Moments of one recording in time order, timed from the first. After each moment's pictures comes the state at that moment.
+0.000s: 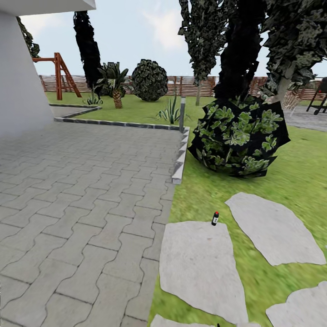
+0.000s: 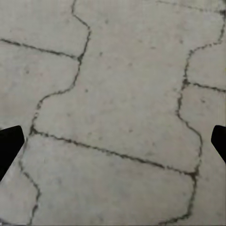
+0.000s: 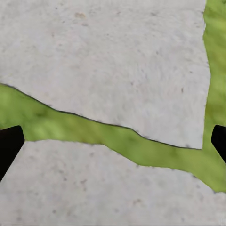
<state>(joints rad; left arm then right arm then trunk) -0.22 0.08 0.06 -0.29 0.00 -0.30 -0.02 -0.15 -0.04 0.00 -0.44 0.00 -0.39 0.00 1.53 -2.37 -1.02</state>
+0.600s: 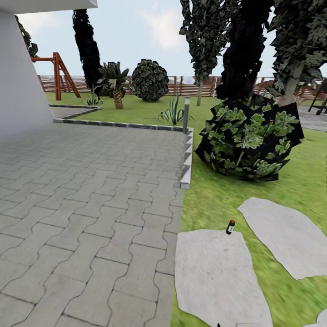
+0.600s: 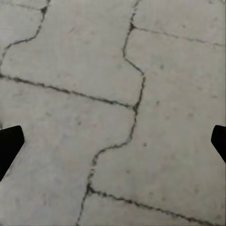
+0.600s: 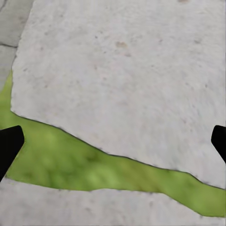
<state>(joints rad) -0.22 0.08 0.06 -0.29 0.00 -0.30 -0.02 -0.15 -0.04 0.00 -0.44 0.00 -0.39 0.00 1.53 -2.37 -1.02</state>
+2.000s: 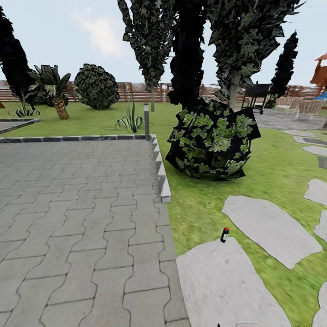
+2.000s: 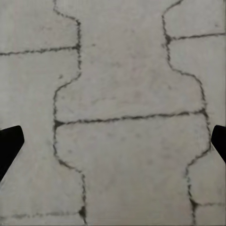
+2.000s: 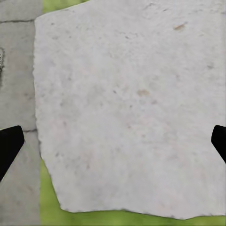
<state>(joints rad) -0.22 0.08 0.06 -0.29 0.00 -0.30 -0.02 -0.15 -0.04 0.00 -0.44 0.00 -0.39 0.00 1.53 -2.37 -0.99</state>
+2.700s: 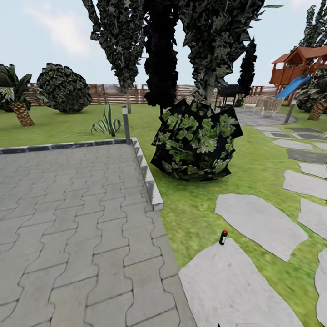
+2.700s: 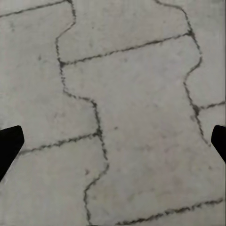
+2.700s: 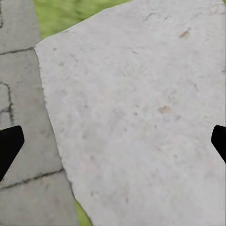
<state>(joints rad) -0.22 0.08 0.06 -0.29 0.00 -0.30 -0.02 -0.15 -0.04 0.00 -0.44 0.00 -0.39 0.00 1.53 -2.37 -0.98</state>
